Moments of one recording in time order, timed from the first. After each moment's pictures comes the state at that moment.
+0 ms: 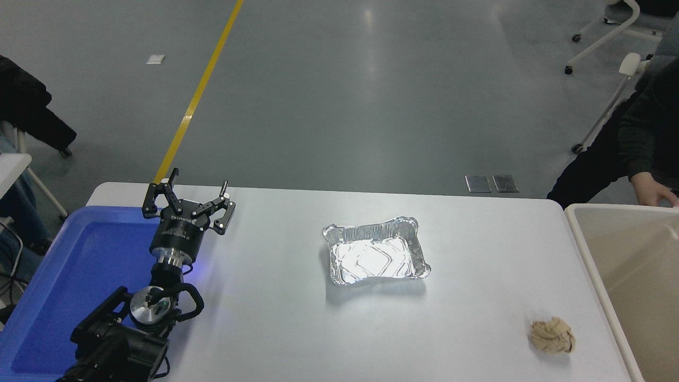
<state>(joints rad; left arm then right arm) -0.46 0.07 -1.19 -0.58 -0.22 -0.68 -0.15 1.50 -1.03 -0.61 0.52 -0.54 0.47 -0.04</state>
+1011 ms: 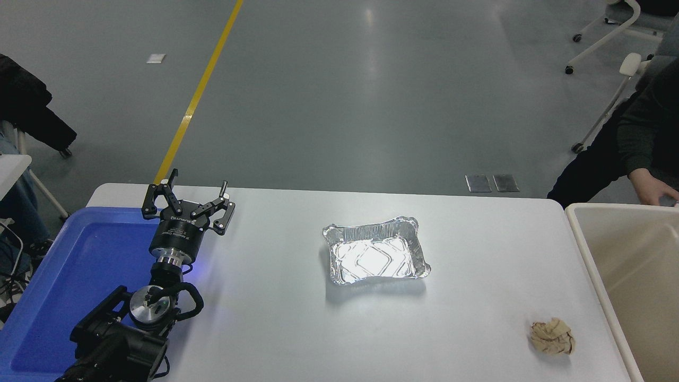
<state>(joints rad) -0.46 0.07 -1.19 -0.58 -0.22 -0.68 -0.15 0.61 -0.42 0.17 -0.05 0.03 -0.09 -0.07</state>
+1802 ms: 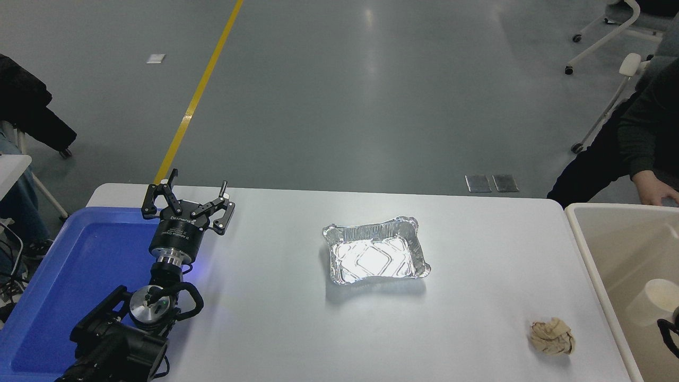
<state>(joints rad) -0.46 0.07 -1.19 -0.58 -0.22 -0.68 -0.15 0.55 -0.38 0.24 -0.05 0.04 -0.09 -0.06</state>
